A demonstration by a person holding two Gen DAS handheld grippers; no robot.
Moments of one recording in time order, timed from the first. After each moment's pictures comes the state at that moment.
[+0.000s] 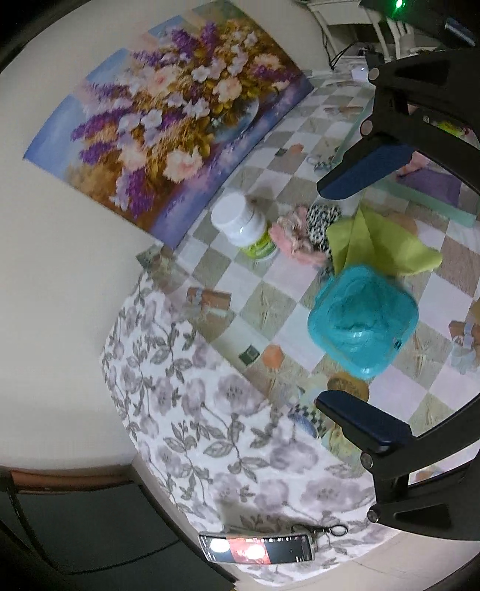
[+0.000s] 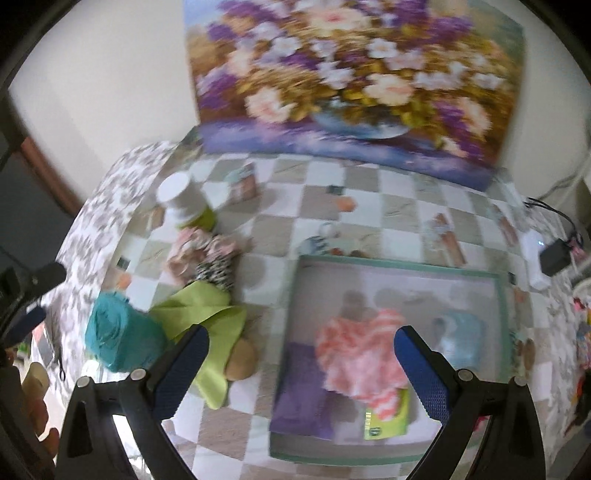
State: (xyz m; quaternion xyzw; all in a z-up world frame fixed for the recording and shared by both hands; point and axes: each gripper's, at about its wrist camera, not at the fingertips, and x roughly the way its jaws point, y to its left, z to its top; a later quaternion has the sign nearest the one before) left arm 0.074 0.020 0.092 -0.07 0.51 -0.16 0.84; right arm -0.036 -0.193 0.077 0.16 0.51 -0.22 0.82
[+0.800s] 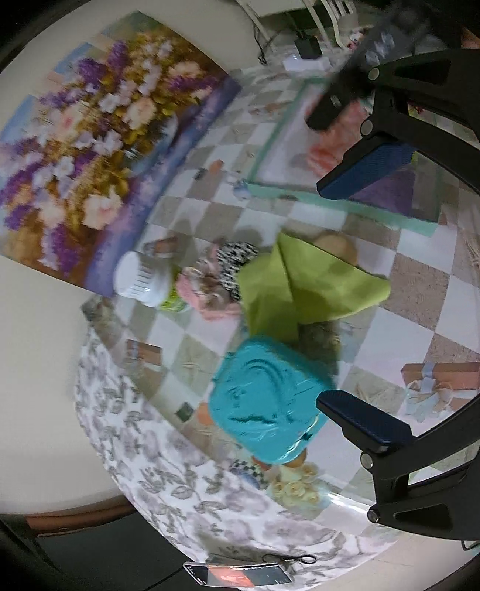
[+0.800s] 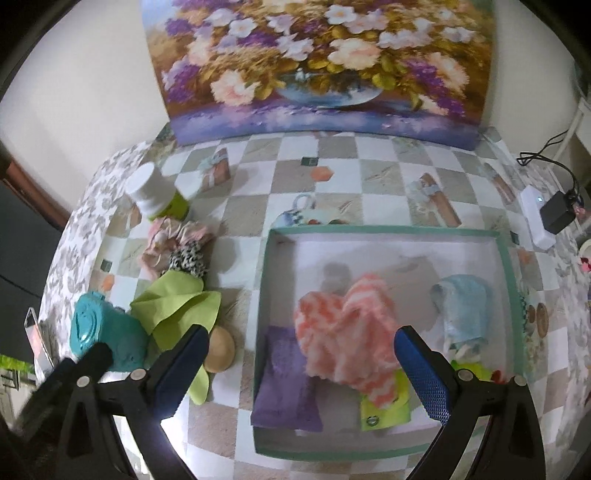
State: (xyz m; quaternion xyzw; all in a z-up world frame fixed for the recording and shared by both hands) left arm 0.006 -0.039 0.043 0.00 0.54 -0.19 0.82; right arm -0.065 -0.229 0.058 0.21 0.50 -0.26 0.80
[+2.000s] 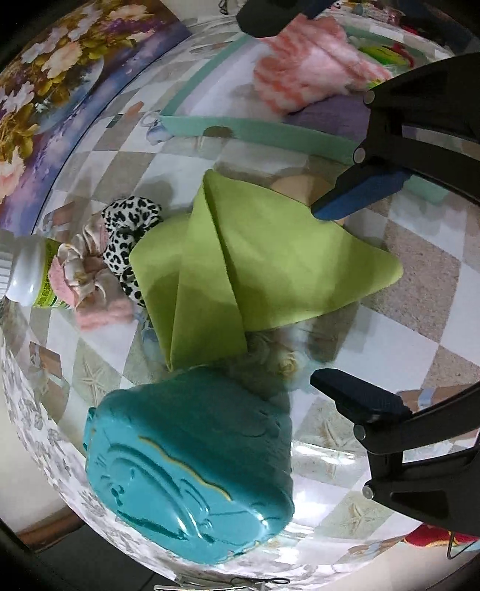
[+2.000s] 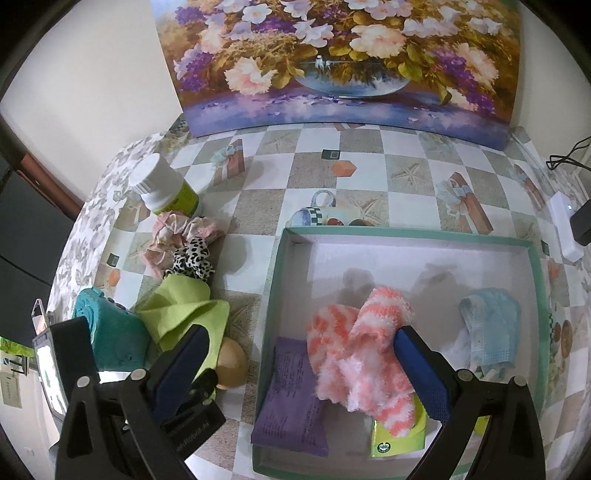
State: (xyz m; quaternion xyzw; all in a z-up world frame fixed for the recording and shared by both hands) left arm 0.005 -0.078 -0.047 0.07 0.64 -0.15 0.75; right arm -0.049 -0.234 0.033 0.21 0.51 -0.21 0.81
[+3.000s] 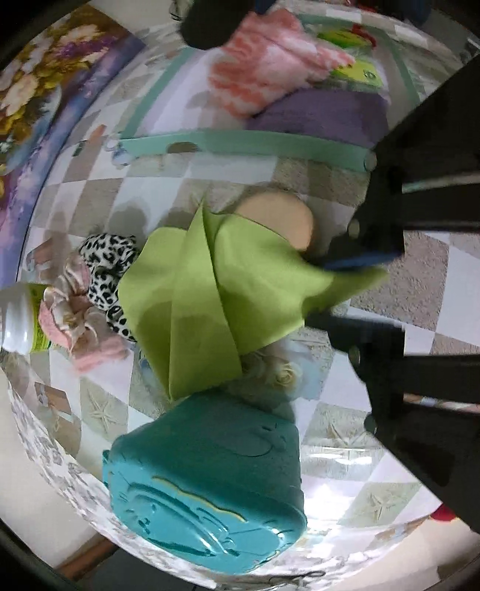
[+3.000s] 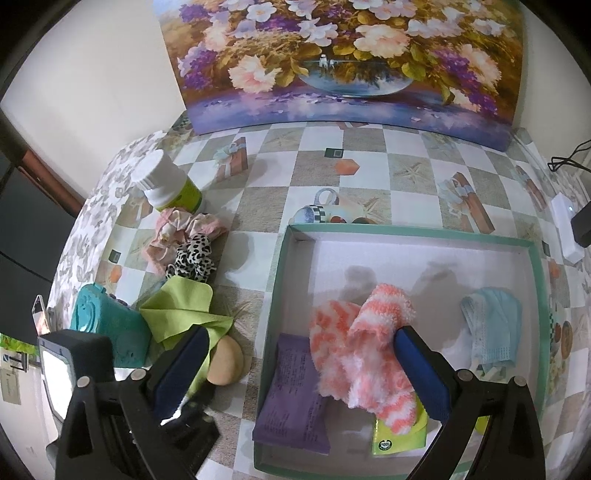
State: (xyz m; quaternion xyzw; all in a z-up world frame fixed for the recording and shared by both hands) left arm 0.001 -0.103 -0.045 0.12 0.64 -0.19 0.74; right arm -0.049 -0.229 0.033 0.21 0.51 -0.21 0.81
